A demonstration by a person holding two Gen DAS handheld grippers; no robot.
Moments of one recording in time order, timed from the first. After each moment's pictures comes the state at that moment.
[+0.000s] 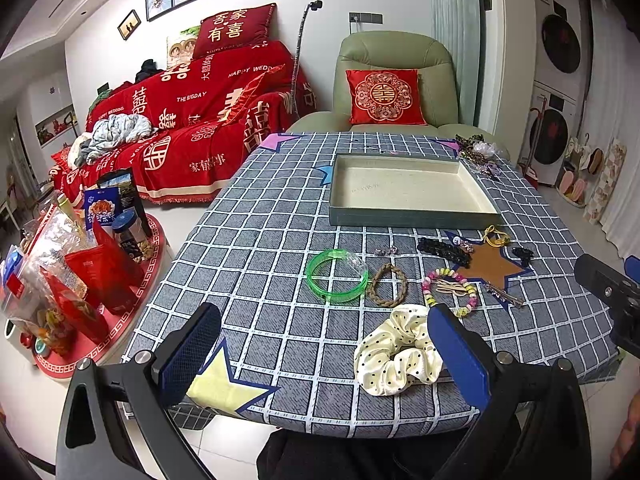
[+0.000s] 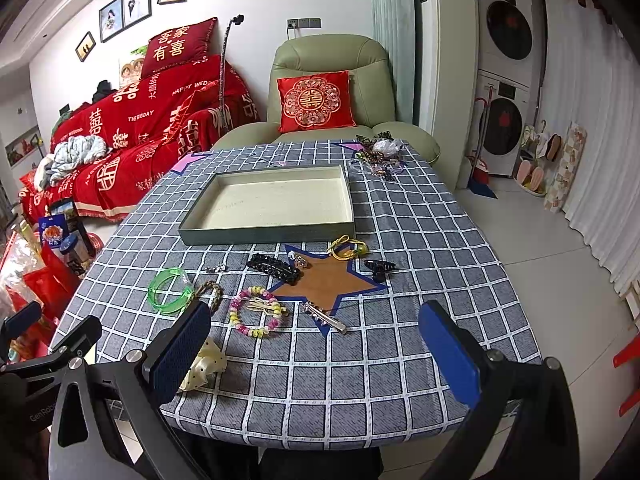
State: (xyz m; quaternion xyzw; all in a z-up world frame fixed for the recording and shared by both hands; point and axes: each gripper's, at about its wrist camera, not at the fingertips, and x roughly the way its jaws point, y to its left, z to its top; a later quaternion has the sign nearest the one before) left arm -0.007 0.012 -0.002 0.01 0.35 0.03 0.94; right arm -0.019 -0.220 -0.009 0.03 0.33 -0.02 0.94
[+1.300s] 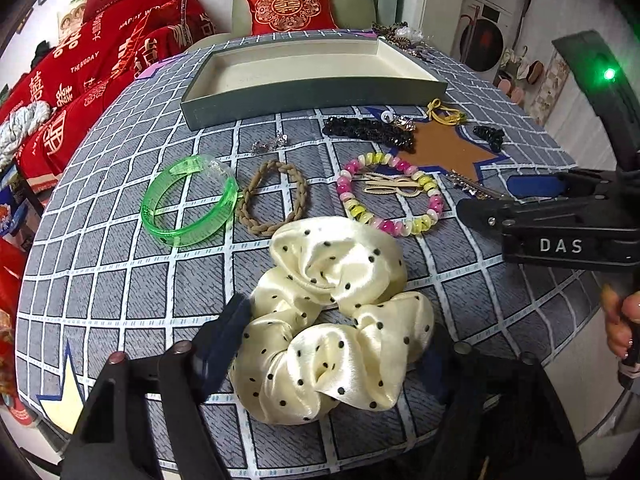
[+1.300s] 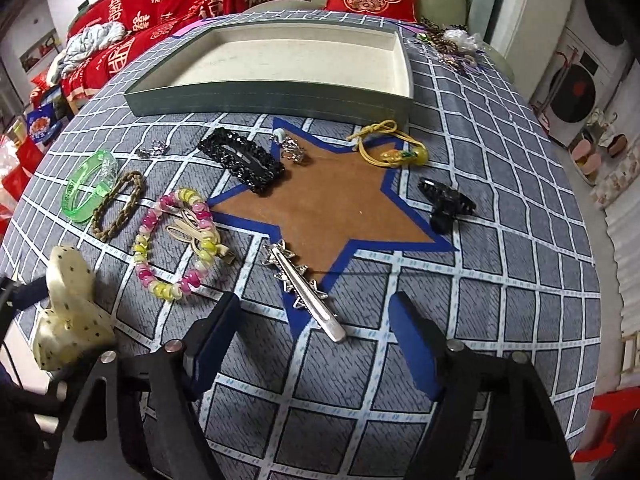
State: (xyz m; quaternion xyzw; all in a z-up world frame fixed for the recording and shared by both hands) left arm 0.056 -0.054 -0.113 0.06 0.48 -0.12 0.87; right arm 0.098 -0.237 -0.136 -0.05 0.52 0.07 0.85
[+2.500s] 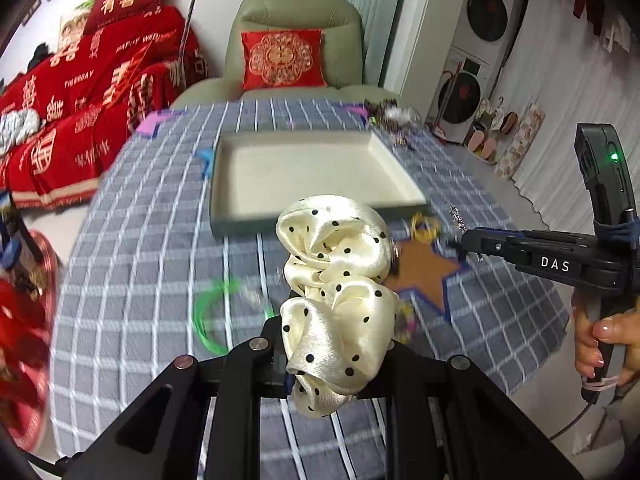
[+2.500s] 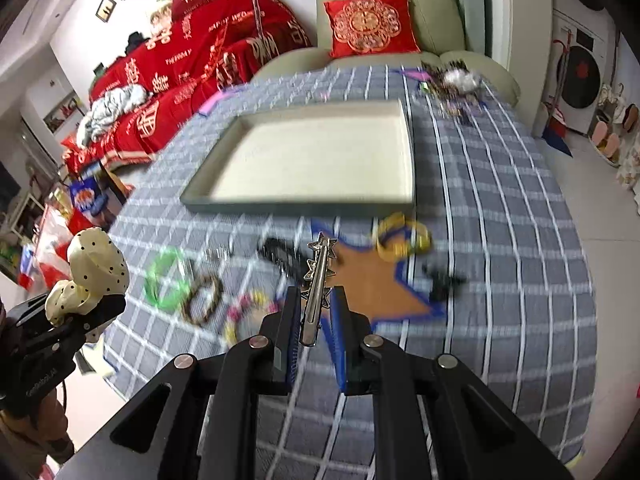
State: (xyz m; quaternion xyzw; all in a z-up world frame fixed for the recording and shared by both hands) left arm 0.103 -0.015 -0.010 0.00 0.42 -0.17 0.89; right arm 0.118 -0.254 -0.046 0.06 0.46 0.12 0.88
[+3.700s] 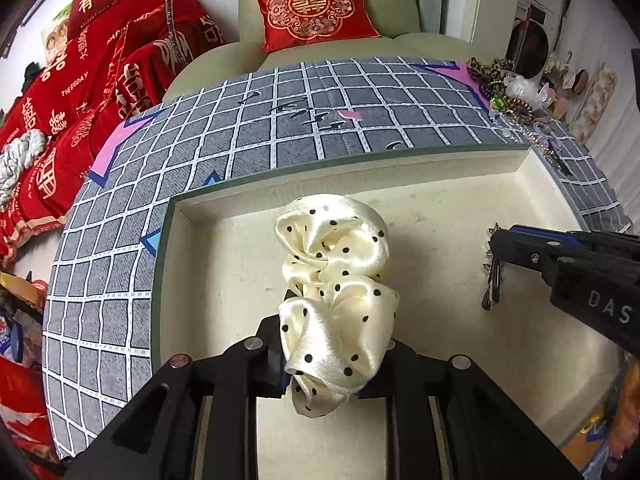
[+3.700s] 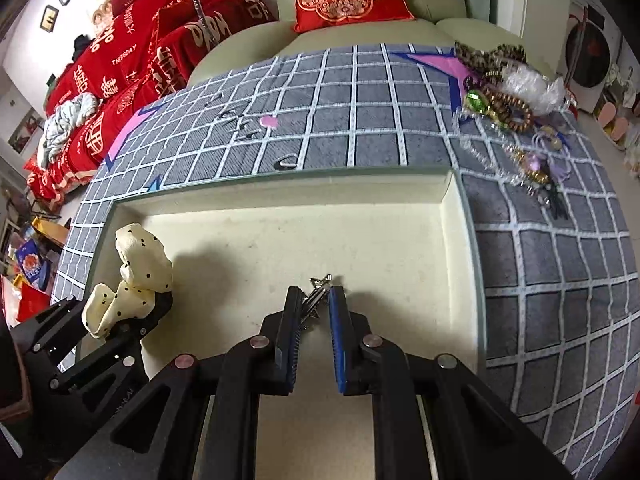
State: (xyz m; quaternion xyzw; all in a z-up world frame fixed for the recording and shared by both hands) left arm 0.377 -0.080 -0.110 0.09 0.49 -0.07 0.86; right arm 0.387 -0.239 -0.127 0.09 0.52 0.07 0.84
